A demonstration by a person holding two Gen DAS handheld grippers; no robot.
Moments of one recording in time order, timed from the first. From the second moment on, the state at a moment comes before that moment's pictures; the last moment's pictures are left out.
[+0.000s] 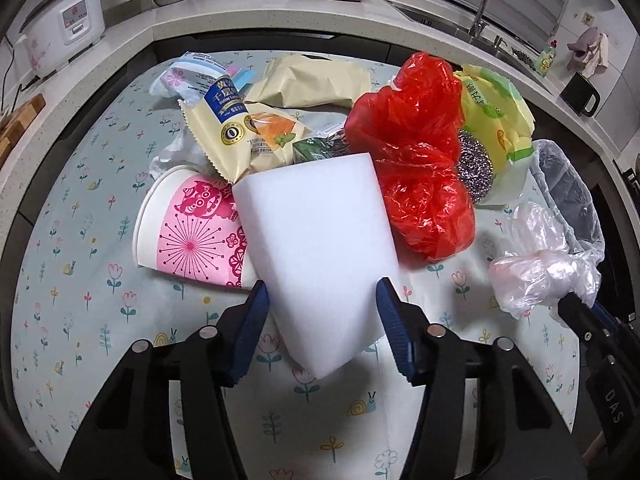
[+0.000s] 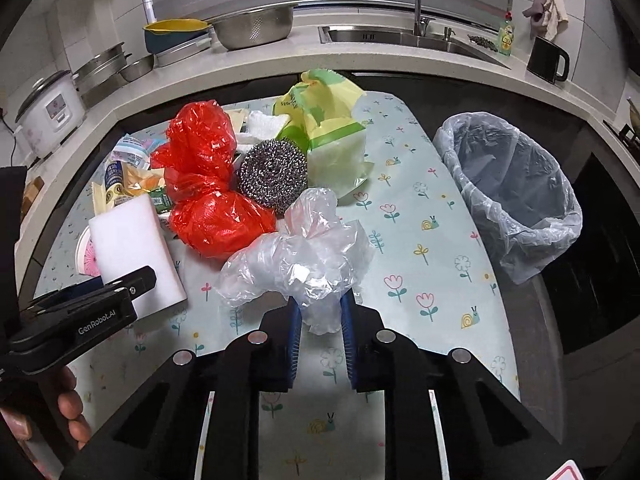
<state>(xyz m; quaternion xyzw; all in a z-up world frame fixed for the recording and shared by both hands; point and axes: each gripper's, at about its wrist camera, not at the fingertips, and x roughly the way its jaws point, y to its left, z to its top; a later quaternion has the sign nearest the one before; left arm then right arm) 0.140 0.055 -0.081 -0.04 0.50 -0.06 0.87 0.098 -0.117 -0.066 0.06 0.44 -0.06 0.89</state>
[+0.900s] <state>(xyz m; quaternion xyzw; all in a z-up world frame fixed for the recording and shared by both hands) 0.110 -0.055 0.043 0.04 0.38 -0.22 0.90 0.040 -0.220 0.018 0.10 0.34 -0.19 0.92</state>
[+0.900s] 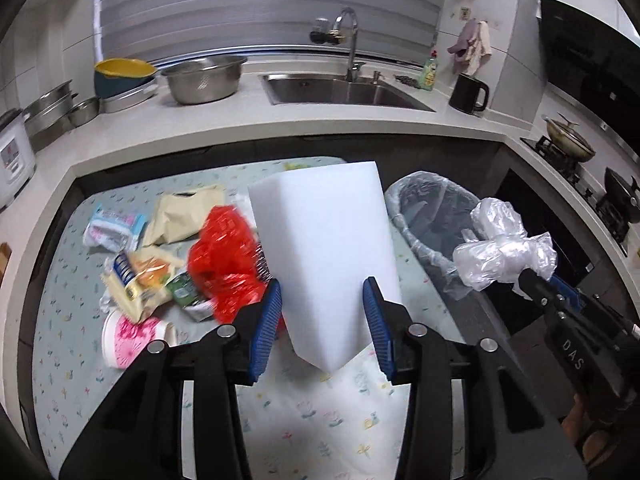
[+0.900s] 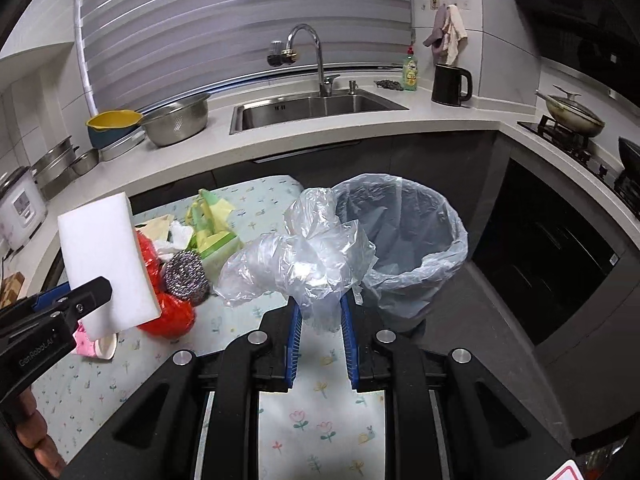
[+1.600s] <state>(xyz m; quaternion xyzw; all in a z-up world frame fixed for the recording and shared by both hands) 0.209 -0.274 0.013 0.09 0.37 -0.37 0.85 0.068 -0.356 -0.005 0.14 0.33 -0.31 0.88</state>
